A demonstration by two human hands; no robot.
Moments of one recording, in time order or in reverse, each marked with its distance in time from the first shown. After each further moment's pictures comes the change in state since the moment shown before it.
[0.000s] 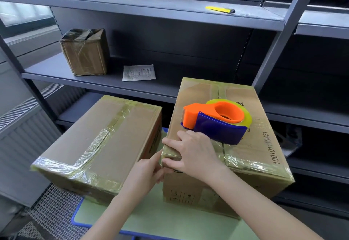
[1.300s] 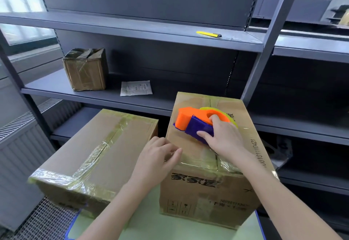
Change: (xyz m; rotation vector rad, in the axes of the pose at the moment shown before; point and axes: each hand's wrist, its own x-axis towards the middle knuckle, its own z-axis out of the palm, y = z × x) left_hand 0.017 0.054 -0.021 0.148 0.340 0.309; right_hand 0.003 0.051 -0.073 0.082 -0.188 0.568
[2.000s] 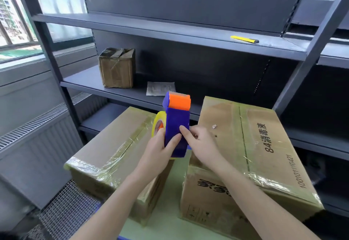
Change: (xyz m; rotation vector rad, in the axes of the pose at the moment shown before) left_hand 0.003 -0.028 -0.046 -0.507 0.046 -0.385; right_hand 0.012 -0.098 0.047 0.908 -0.151 -0.078
